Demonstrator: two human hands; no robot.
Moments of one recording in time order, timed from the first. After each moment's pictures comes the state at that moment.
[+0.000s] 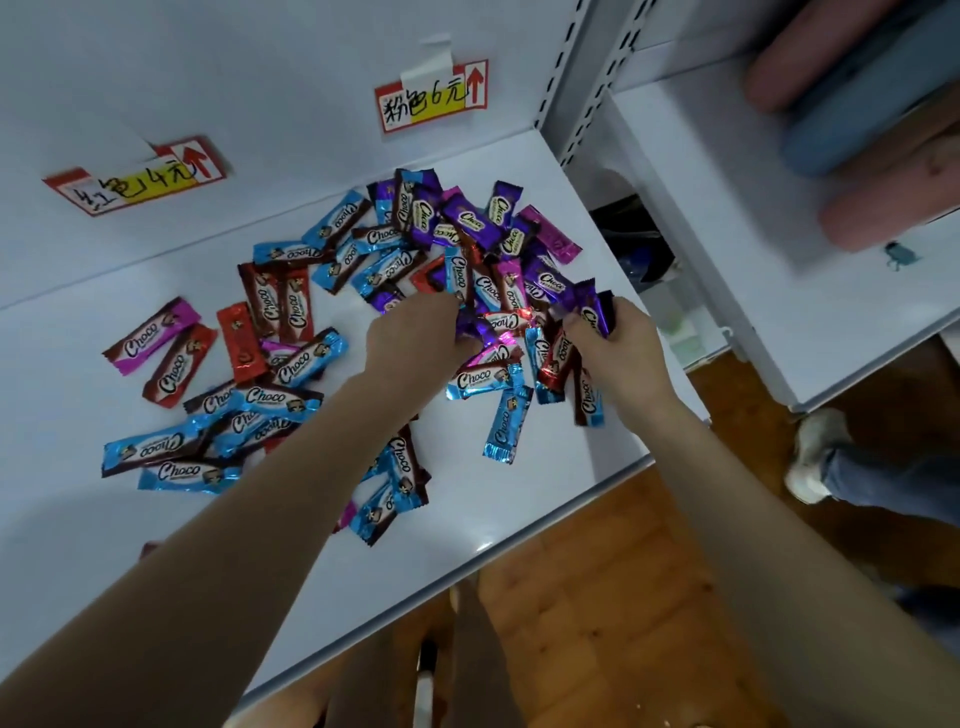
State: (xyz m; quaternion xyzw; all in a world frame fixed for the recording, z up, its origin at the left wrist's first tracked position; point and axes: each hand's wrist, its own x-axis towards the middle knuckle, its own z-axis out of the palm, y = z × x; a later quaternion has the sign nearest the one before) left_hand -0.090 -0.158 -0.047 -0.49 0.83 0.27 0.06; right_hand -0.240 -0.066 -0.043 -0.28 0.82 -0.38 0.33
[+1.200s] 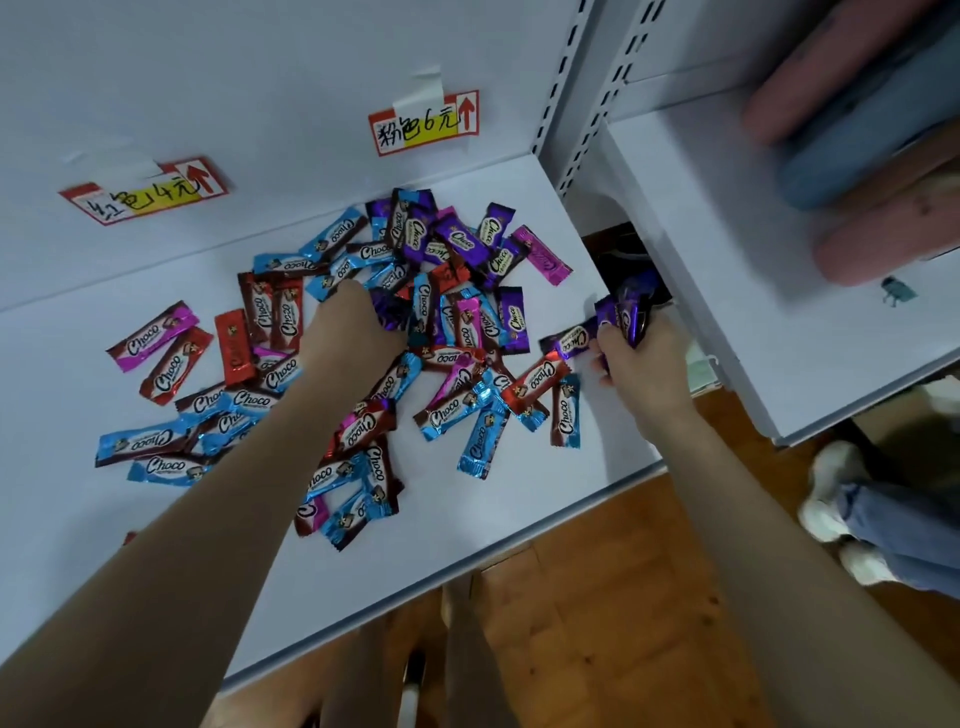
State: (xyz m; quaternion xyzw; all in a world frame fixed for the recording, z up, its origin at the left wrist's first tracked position) left_hand -0.075 -0.173 -0.039 -0.66 0.68 0.32 0.01; right_hand -0.283 -0.060 -0.043 -0.28 0.83 -0.37 0.32
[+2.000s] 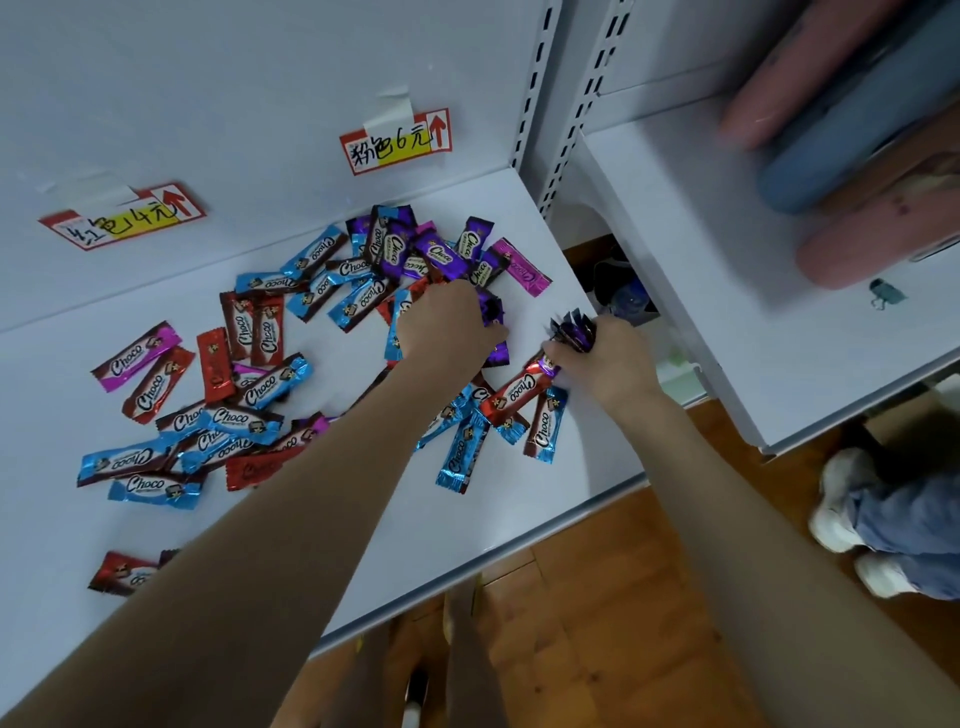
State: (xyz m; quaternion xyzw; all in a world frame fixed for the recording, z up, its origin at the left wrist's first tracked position) left_hand -0.164 -0.160 -0.036 -0.57 0.78 0.27 0.04; right_hand -0.291 -0.078 -0.046 -0.39 0.86 -0.15 0.30
